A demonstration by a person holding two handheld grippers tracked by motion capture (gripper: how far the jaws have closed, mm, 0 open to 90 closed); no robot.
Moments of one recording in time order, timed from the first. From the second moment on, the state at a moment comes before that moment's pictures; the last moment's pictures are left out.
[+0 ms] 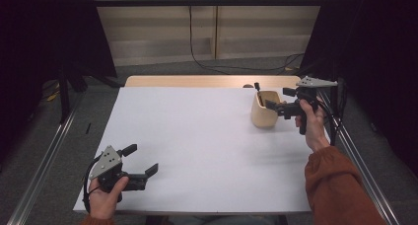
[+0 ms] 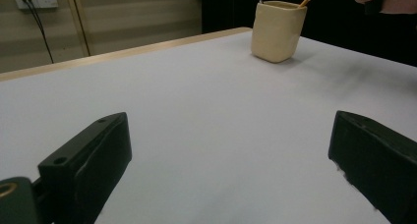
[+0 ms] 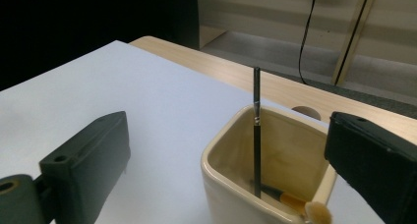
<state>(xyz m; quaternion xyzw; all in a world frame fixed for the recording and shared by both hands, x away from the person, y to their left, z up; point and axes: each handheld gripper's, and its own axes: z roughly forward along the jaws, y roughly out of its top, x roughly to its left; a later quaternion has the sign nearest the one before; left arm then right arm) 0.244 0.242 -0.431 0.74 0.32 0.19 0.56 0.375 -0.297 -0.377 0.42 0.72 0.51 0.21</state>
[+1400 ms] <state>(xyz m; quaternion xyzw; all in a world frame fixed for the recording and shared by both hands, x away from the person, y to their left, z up) 0.244 0.245 -0.429 0.73 0.33 0.21 0.56 0.292 -0.299 -0.388 0.42 0.72 0.51 0.22</state>
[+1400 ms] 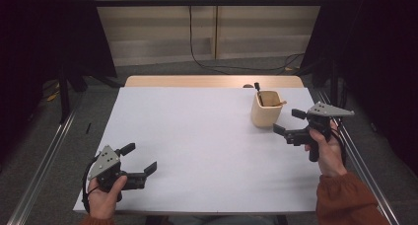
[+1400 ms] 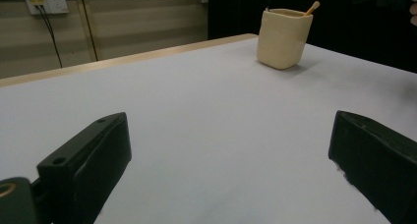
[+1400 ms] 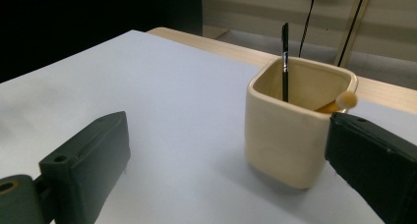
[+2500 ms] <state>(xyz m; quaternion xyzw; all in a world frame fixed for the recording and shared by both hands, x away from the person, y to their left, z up) 0.228 0.258 -0.432 0.72 0.35 0.22 0.56 0.203 -0.319 -0.433 0.46 0.70 0.51 0.20</state>
